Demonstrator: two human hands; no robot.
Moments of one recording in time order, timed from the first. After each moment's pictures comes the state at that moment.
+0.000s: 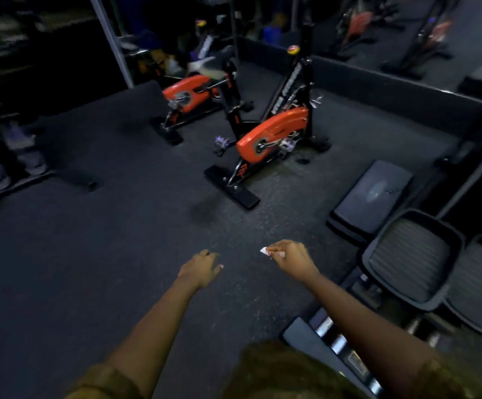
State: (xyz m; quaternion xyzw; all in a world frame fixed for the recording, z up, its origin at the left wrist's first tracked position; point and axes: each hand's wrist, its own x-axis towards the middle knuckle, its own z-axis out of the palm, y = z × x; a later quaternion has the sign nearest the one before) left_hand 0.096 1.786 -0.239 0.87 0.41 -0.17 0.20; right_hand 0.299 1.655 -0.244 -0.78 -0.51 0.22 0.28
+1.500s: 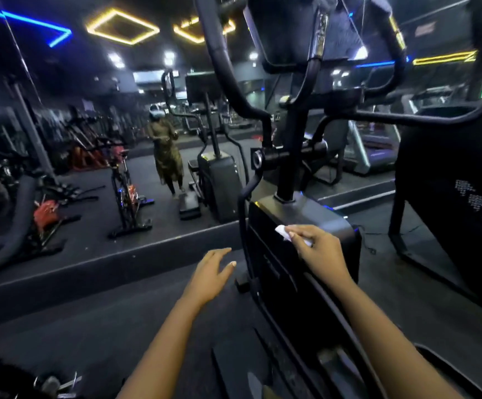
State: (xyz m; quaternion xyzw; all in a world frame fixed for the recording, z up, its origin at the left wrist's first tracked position) left_hand 1.082 2.032 -0.043 0.92 -0.22 0.06 0.33; right_hand 1.011 1.805 -0.011 -0.81 -0.01 -0.35 0.47
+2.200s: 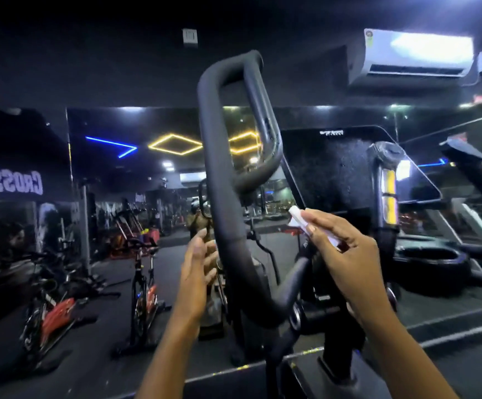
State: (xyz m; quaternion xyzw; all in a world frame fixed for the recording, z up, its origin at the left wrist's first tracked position) left_hand 1.300 1.959 0.269 0.63 -0.23 0.24 0.70; right_hand 1.260 1.754 0.284 -0.63 -0.23 -0.51 0.54
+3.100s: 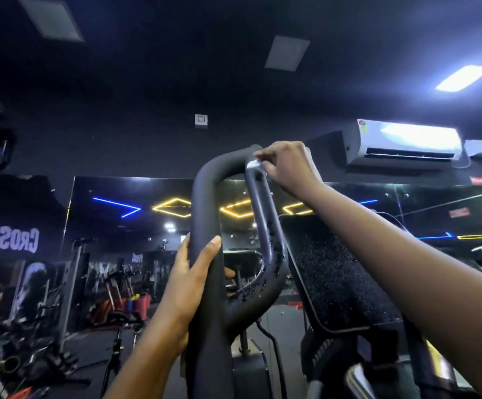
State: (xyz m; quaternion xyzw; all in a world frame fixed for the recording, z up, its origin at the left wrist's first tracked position) left_hand 1.330 1.935 0.432 0.60 -0.28 0.24 0.71; right_hand 1.365 1.757 0.592 -0.72 -0.21 -0.66 0.09
